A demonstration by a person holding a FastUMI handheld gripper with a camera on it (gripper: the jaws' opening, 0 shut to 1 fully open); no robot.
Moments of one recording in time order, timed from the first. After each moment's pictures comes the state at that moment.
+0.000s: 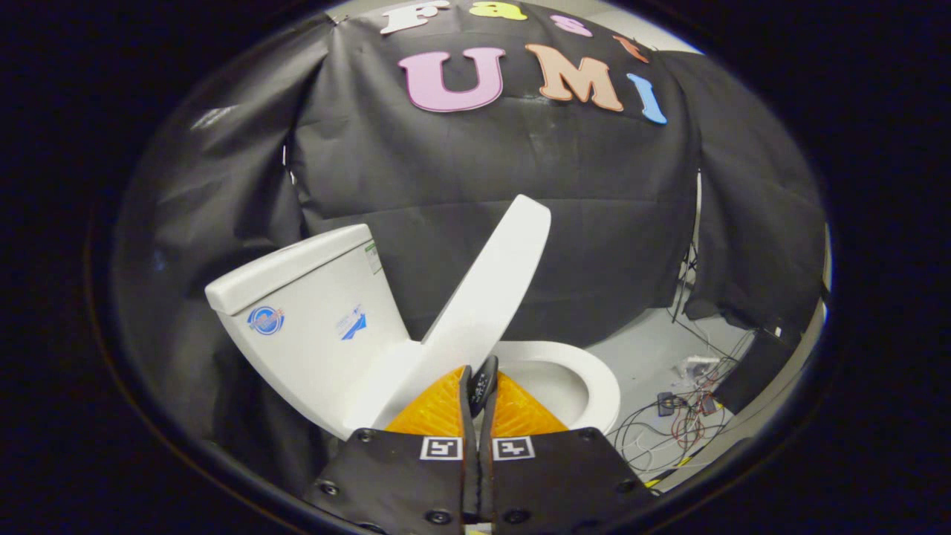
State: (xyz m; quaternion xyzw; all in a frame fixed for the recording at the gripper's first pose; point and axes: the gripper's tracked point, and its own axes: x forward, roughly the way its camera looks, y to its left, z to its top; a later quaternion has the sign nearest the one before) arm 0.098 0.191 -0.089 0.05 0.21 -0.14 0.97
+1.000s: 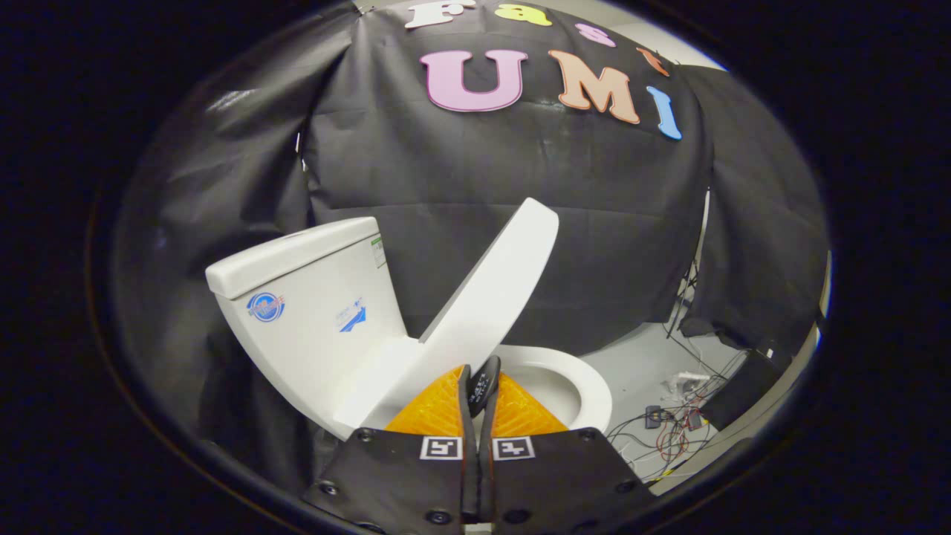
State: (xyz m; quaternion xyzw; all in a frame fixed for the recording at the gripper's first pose) arm 0.099 0.196 -0.086 0.01 0.21 -0.13 0.97
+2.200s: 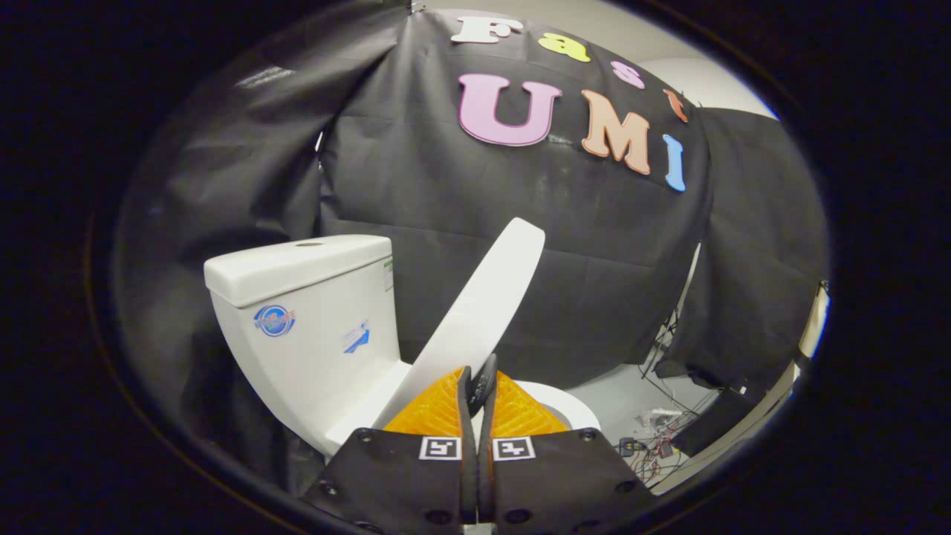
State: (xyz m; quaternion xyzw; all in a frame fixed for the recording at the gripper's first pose) arm 0.128 0.244 -0.053 -0.07 0.15 -0.16 0.97
